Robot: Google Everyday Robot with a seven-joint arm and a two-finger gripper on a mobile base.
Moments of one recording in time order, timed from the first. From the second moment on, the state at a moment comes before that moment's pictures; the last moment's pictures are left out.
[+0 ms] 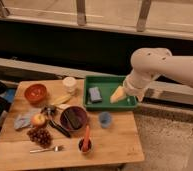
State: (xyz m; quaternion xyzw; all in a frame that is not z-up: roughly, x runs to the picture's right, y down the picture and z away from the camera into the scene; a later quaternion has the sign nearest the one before) arm 0.159 0.050 0.671 -0.26 0.14 0.67 0.69
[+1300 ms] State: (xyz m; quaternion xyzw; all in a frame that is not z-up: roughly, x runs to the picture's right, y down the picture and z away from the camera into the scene) arm 0.111 -0.032 0.731 -0.16 0.12 0.63 0.75
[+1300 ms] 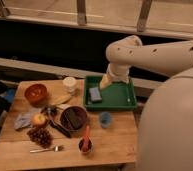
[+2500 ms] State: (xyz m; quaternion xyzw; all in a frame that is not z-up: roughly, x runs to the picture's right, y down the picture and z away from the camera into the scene) arm 0.088 0.027 0.846 -0.26 0.10 0.67 0.68
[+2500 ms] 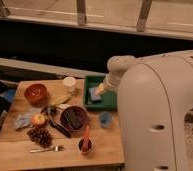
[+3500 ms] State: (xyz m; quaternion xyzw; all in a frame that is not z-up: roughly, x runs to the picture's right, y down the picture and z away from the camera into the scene) arm 0.047 0.004 0.878 -0.28 0.07 0.66 0.69
